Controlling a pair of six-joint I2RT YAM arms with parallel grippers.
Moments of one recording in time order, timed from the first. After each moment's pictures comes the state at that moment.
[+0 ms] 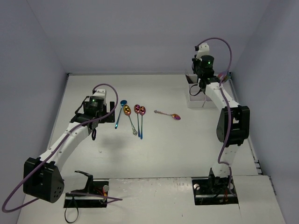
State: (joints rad) left arm -0.30 1.22 0.92 -0.47 -0.24 -0.20; right arm 0.12 1.94 1.59 0.14 0.14 -0.15
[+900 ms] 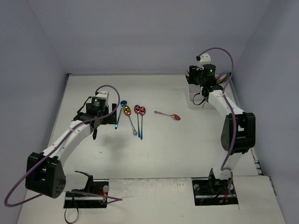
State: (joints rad) left arm -0.30 1.27 0.92 -0.47 -0.20 -0.21; right arm 0.11 1.84 1.37 0.12 0.03 -0.06
